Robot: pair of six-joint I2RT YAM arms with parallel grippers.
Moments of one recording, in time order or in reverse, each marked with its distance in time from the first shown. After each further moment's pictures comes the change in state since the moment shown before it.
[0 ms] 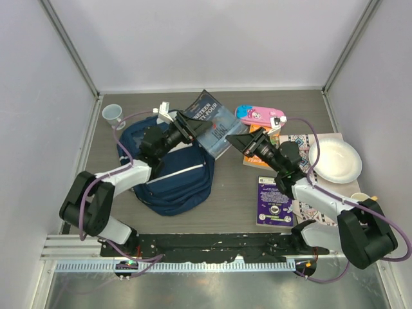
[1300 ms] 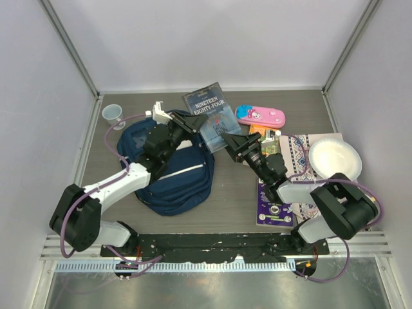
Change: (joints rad) left arm -0.121 -0.090 0.066 -0.181 -0.399 0.019; right arm 0.121 0.289 -0.104 0.434 0.289 0.232
